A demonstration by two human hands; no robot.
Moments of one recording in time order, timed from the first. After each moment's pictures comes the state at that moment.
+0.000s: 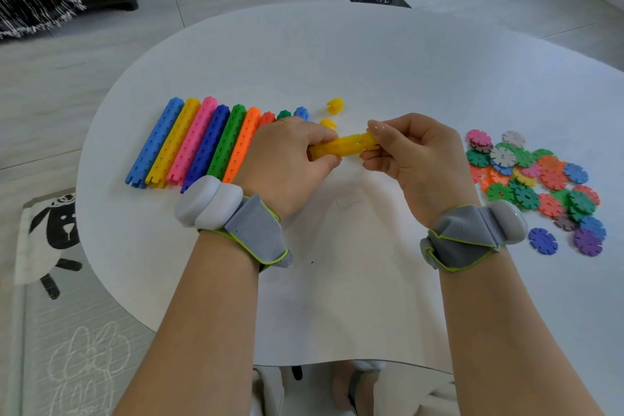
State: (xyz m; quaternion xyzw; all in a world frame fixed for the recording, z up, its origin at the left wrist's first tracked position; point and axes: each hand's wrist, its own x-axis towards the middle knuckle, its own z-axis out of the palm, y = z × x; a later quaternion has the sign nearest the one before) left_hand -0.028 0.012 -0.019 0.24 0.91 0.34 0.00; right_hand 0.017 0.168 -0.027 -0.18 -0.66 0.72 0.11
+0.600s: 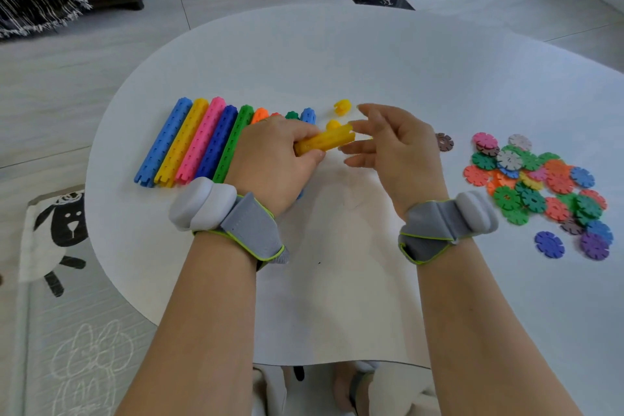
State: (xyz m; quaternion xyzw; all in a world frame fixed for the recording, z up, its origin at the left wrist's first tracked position) left_hand -0.029 -0.001 -0.018 0.18 0.93 0.33 0.00; right_hand -0.001 0.146 -0.030 -0.19 -0.72 0.66 0.11
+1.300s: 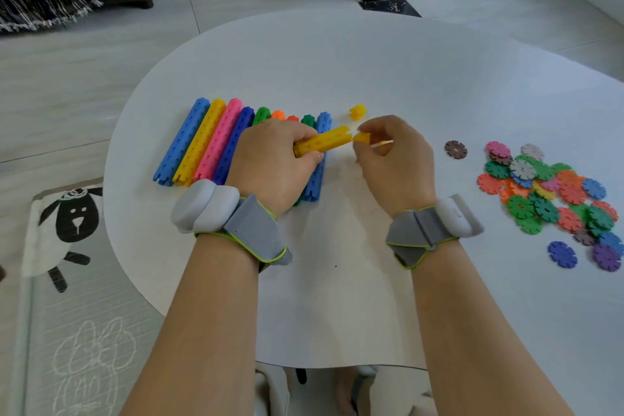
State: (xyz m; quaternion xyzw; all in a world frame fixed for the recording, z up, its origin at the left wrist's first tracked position) left_hand -0.031 -0.019 -0.014 0.16 0.93 0.33 0.00; right_hand -0.012 0.132 -0.052 -0.17 -0.88 0.41 0.15
